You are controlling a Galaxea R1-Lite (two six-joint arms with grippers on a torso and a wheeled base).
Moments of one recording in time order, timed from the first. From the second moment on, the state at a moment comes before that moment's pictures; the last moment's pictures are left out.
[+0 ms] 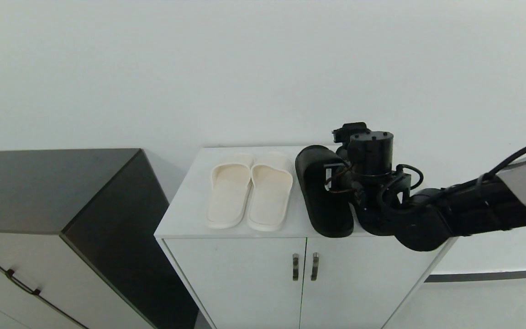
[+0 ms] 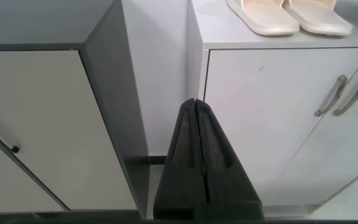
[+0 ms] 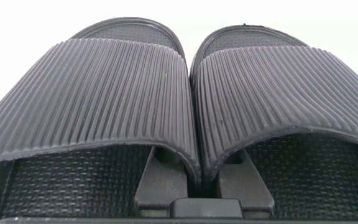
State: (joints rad) left arm 0.00 0.00 0.00 0.00 0.01 0.00; right arm 0.68 2.03 -1.24 -0.65 -0.61 0.05
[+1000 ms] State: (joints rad) left arm 0.00 0.00 0.00 0.00 0.01 0.01; right arm 0.92 1.44 -0.62 -0.43 -0.35 0.20
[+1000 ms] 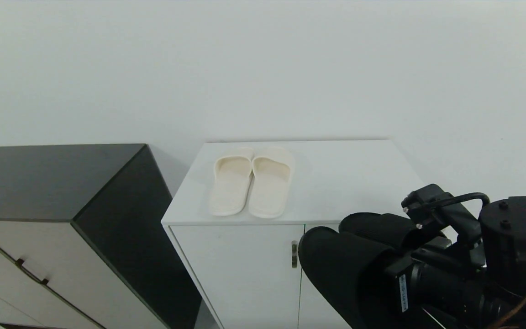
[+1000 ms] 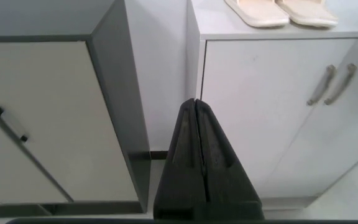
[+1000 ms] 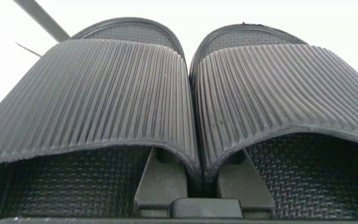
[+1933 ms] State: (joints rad) left arm 0.00 0.00 0.00 0.00 0.01 0.01; right arm 0.91 1.39 -0.54 -0.47 -0.31 0.15
